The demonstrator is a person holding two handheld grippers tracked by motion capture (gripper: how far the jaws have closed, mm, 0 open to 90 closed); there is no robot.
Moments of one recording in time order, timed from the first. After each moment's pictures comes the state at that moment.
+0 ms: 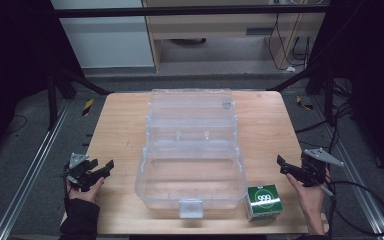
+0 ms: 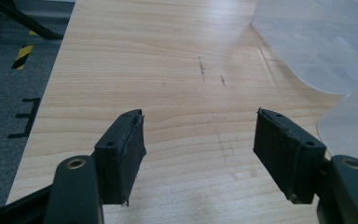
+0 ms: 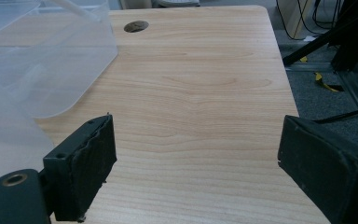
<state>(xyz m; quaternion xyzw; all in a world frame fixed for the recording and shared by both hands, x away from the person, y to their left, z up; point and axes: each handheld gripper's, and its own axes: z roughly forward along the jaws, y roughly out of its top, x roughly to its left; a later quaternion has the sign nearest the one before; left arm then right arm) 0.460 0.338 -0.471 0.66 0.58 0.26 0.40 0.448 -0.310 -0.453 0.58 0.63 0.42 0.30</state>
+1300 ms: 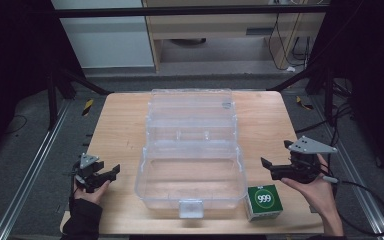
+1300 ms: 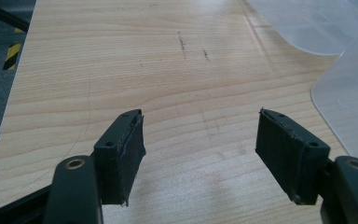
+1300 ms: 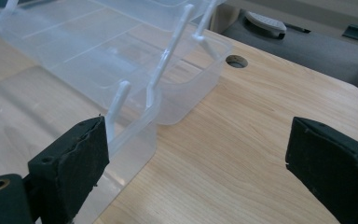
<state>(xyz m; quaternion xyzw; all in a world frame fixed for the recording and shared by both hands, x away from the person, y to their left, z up) 0.462 0.324 -0.477 0.71 0.55 0.25 0.37 0.432 -0.262 -0.372 0.40 0.77 0.43 0.27</state>
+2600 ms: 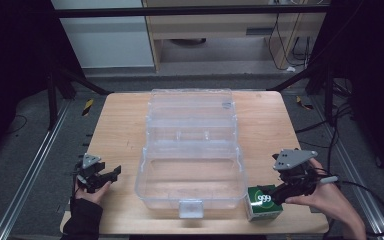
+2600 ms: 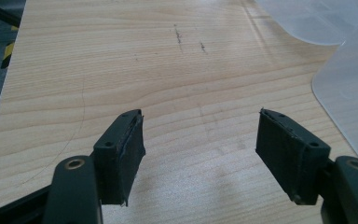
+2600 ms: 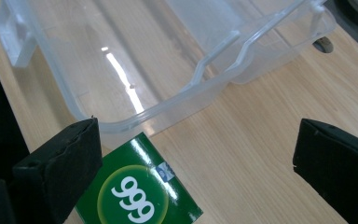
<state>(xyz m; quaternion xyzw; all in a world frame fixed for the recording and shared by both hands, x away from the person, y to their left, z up) 0.464 0.322 -0.480 0.72 0.55 0.24 0.36 0.407 -0.238 -0.355 0.24 0.90 0.32 0.20</state>
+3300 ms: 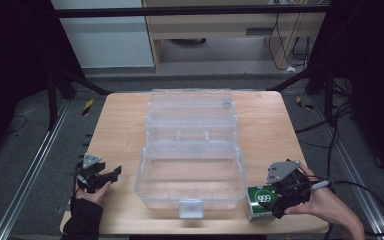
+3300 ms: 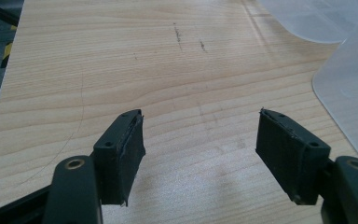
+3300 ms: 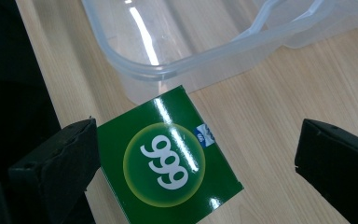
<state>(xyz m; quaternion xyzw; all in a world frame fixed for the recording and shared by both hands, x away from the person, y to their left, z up) 0.464 0.321 -0.481 0.72 0.55 0.24 0.35 0.401 -0.230 -0.383 0.19 0.94 0.25 0.15</state>
